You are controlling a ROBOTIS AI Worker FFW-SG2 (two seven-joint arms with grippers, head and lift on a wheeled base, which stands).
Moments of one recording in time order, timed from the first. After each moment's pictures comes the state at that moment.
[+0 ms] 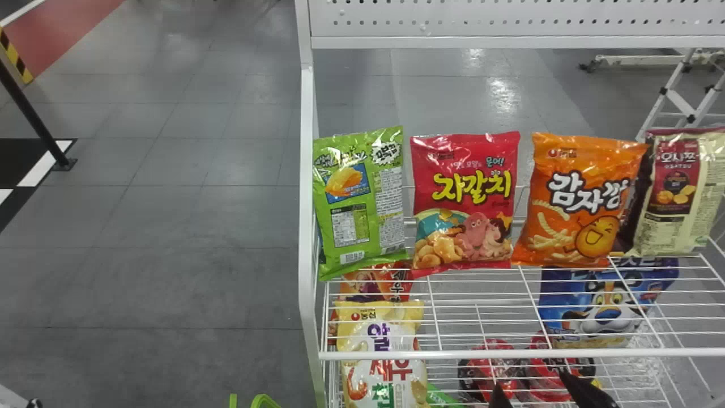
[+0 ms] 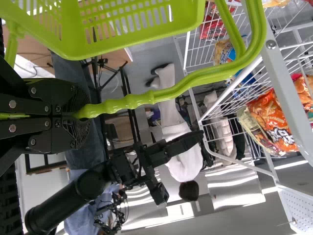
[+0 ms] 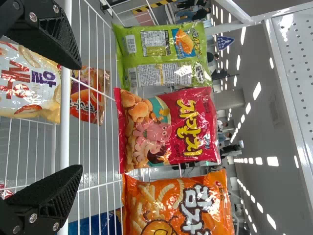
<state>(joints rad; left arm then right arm) 0.55 0.33 0.25 -1.93 0.25 1.18 -1.57 0.85 0.00 -0.02 -2.03 -0.12 -0.18 0.31</state>
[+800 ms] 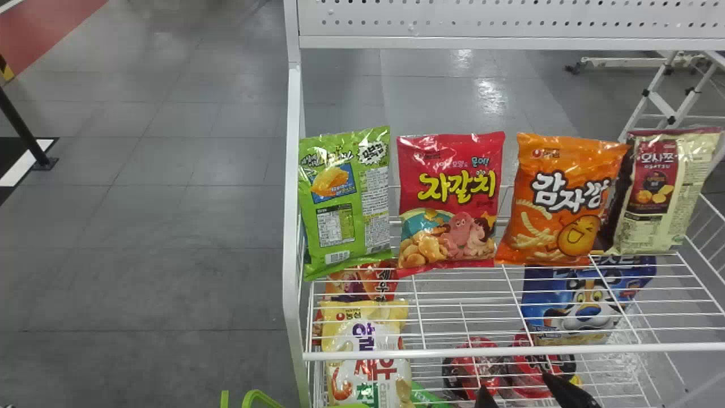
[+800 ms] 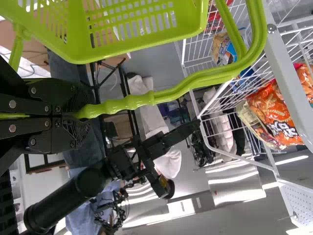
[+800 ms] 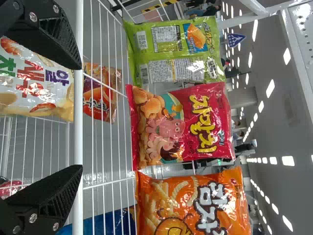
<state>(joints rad) 0.55 0.31 0.24 -1.99 0.24 1.22 -1.57 0.83 0.00 -0.04 -2.05 -0.13 -0.10 0.31</state>
